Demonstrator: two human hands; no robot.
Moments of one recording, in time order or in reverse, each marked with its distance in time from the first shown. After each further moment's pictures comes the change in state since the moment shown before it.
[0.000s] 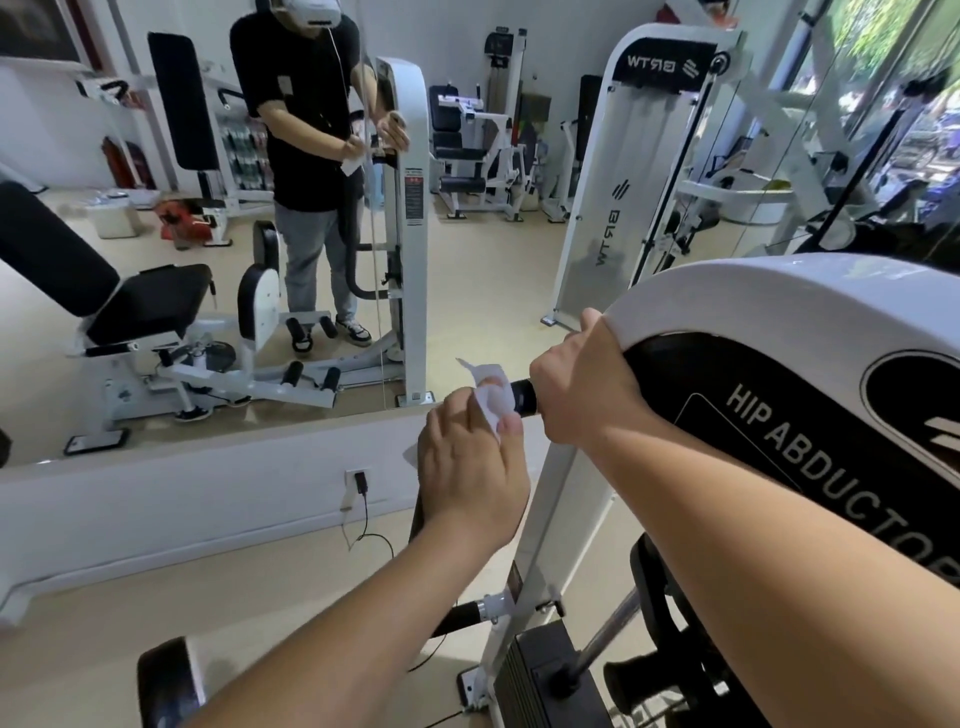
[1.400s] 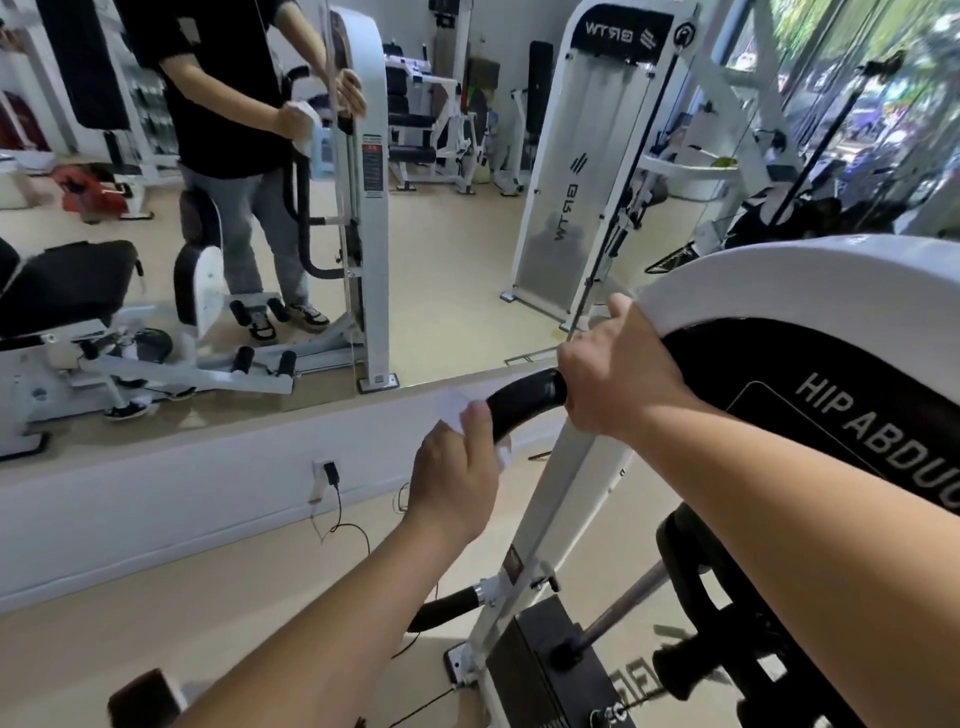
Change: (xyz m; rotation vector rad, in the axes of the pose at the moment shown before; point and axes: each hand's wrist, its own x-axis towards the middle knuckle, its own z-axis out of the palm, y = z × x) left_hand 0.027 -0.058 0.003 -0.375 -0.228 -0.038; right_hand 0.003 -0.003 -0.006 0.010 -0.041 0.090
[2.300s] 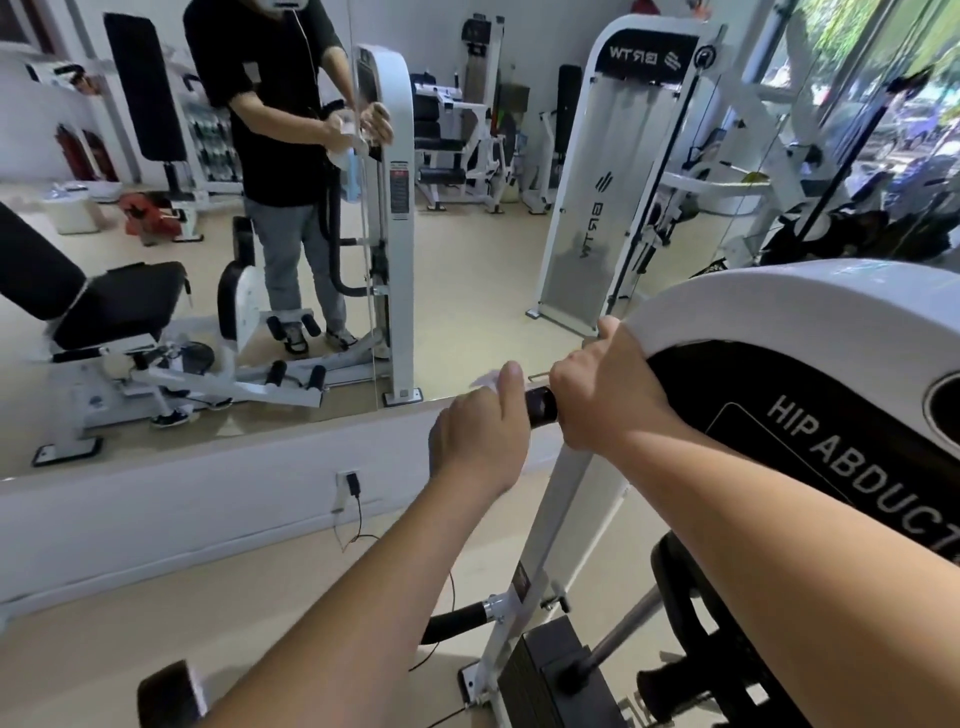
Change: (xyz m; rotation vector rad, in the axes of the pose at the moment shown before) left_hand 0.027 0.061 -0.002 0.222 -0.034 -0.055; right_hand 0.001 0.002 0.004 0.043 -0.054 -0.031
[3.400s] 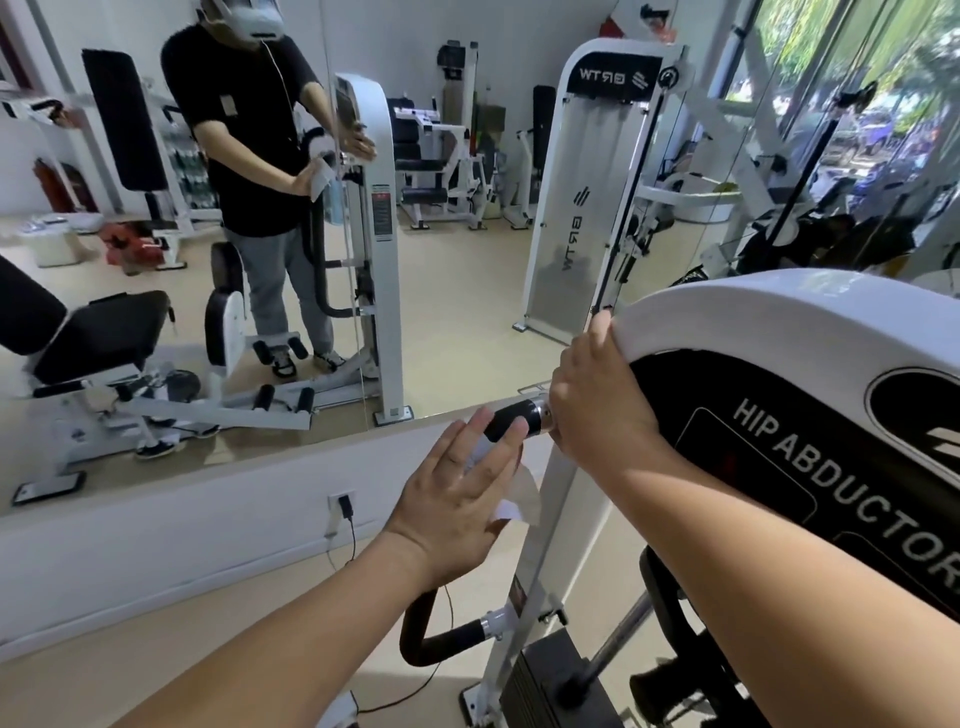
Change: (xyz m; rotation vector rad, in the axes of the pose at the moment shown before) left_hand -0.016 -0.088 0.018 0.789 0.250 0.958; right_hand -0.018 -0.001 -0.004 -0.421 -0.017 0.081
